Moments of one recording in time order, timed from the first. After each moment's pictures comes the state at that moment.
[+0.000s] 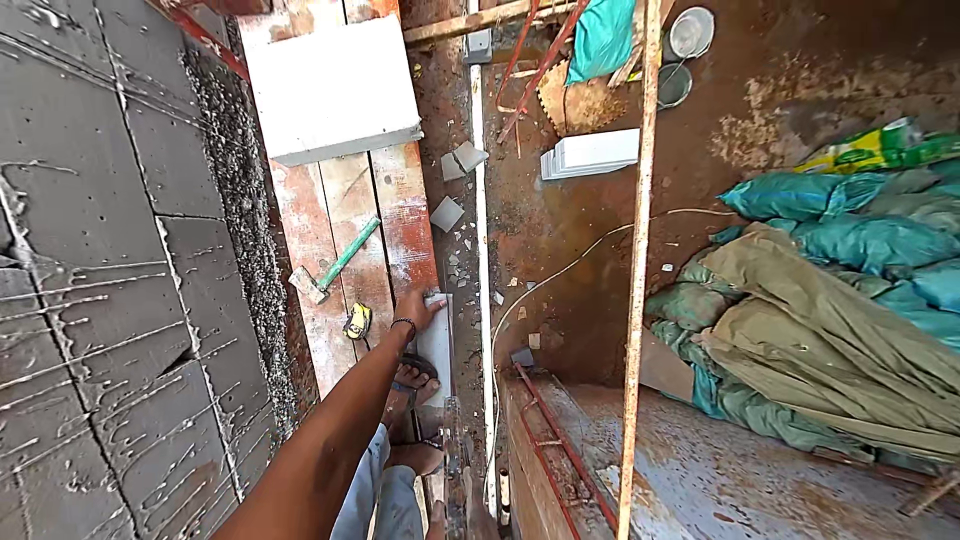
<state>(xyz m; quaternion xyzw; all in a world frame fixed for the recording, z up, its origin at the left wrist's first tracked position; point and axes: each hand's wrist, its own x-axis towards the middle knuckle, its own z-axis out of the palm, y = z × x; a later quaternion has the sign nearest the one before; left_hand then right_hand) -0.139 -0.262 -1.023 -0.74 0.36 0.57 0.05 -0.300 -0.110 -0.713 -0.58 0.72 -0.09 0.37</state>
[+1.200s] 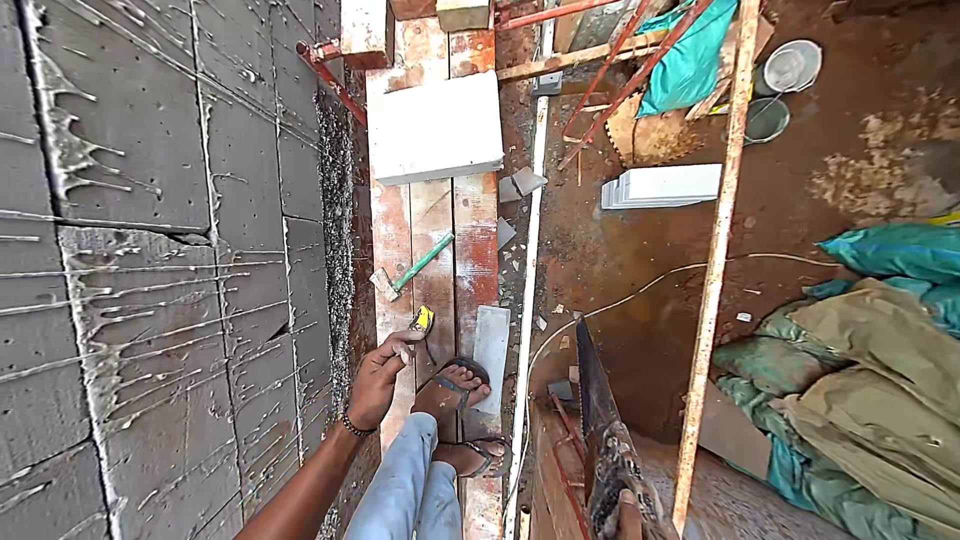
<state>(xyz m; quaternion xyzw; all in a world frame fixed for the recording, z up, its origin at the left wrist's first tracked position) -0.050 -0.124 -0.817 -0.65 0.16 0.52 -0.53 -0.412 -0.134 -0.751 -0.34 0.87 -0.16 0.33</state>
